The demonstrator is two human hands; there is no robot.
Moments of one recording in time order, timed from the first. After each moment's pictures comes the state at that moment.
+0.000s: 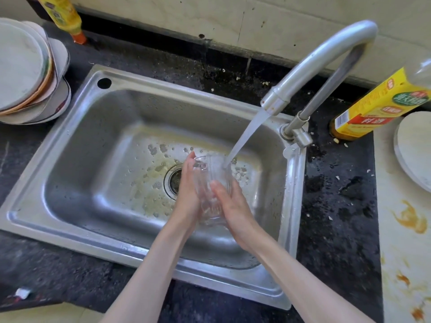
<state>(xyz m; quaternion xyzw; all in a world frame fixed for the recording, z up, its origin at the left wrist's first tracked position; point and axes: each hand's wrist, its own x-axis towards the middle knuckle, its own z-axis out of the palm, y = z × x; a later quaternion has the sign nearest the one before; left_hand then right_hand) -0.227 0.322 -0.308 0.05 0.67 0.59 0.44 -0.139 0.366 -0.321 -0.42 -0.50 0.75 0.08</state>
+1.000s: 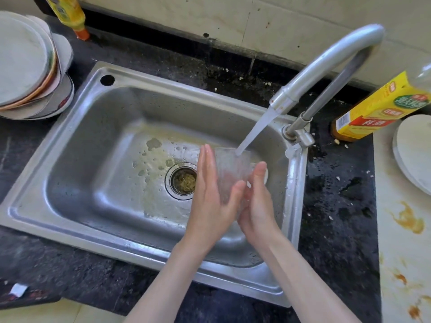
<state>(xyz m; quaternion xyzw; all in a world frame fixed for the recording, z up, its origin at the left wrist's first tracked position) -0.196 0.311 -0.301 0.38 0.76 0.48 0.22 -0.133 0.378 -0.300 -0.49 -0.33 0.78 0.22</state>
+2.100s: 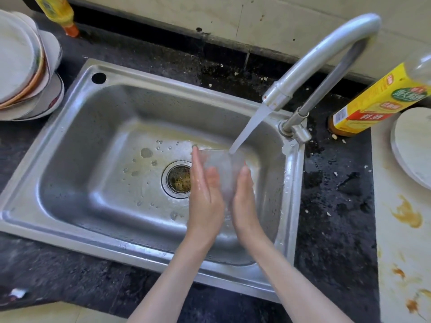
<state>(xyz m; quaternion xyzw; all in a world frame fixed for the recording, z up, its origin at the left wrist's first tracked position) -0.191 0.321 -0.298 0.23 0.74 0.57 0.29 -0.138 0.365 -0.304 -0.45 -0.57 0.66 0.19</state>
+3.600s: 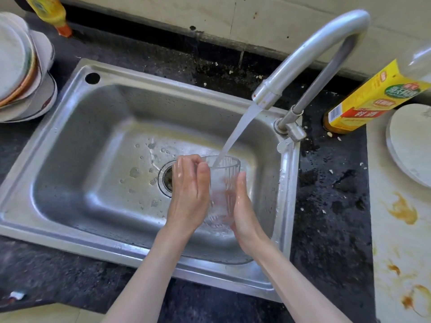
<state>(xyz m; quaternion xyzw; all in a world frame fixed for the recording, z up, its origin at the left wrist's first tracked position) -0.217 0.318 -0.309 0.31 0.79 0.49 0.18 -0.120 0.365 -0.314 -0.42 -0.52 0.74 0.09</state>
